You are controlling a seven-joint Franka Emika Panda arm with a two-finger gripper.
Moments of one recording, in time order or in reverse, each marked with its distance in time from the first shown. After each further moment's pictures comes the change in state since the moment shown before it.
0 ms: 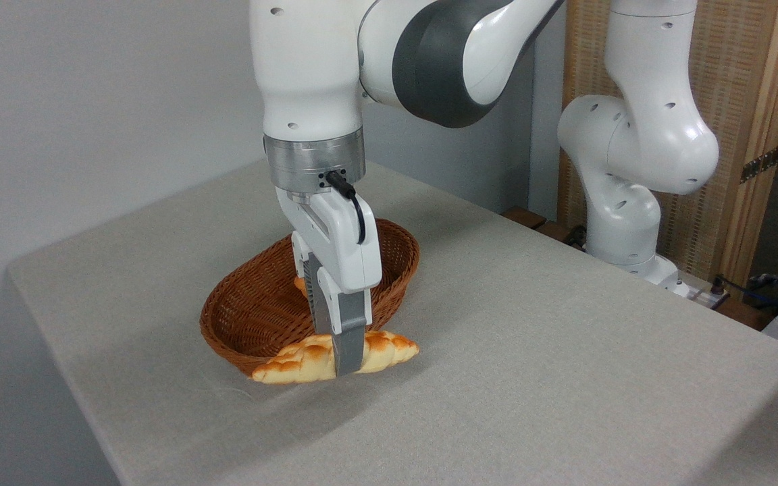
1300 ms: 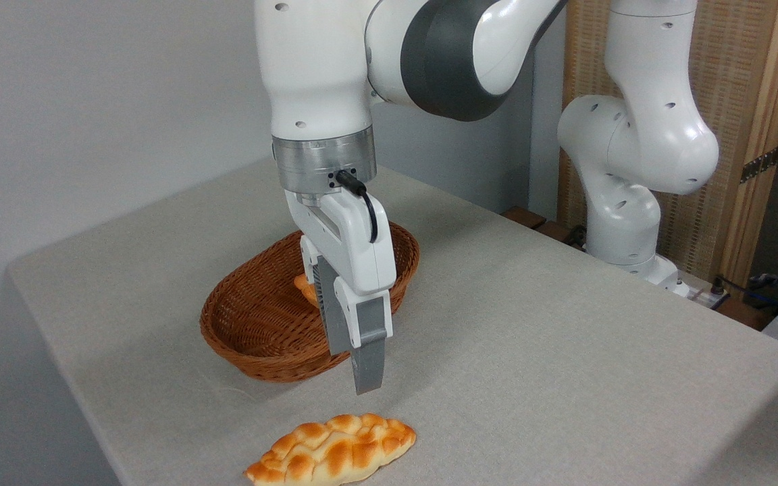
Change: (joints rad) arm 0.000 -0.001 0.025 0.007 0.073 0.000 0.000
